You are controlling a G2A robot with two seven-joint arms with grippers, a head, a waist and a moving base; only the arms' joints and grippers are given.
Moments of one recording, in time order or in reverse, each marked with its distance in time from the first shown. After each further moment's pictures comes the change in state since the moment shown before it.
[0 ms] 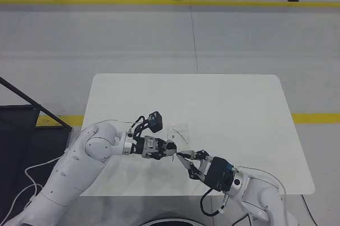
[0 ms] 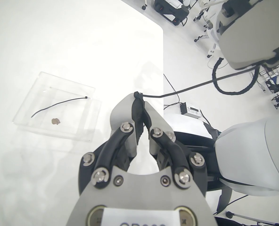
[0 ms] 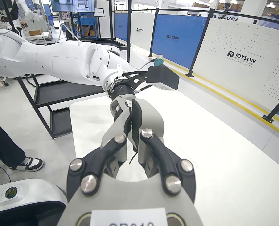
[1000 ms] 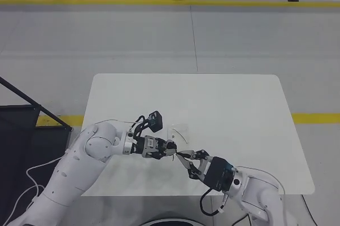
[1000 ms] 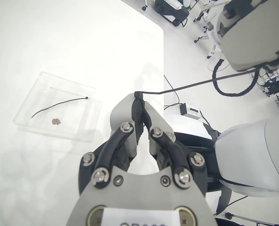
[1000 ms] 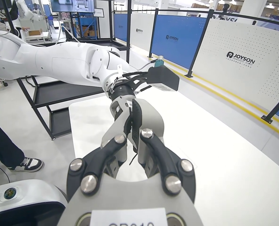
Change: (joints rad) left arm 0.012 -0.022 -0.027 0.007 -0.001 -0.003 -0.027; right arm -0.003 -0.021 0.009 0.003 -0.012 -0.018 0.001
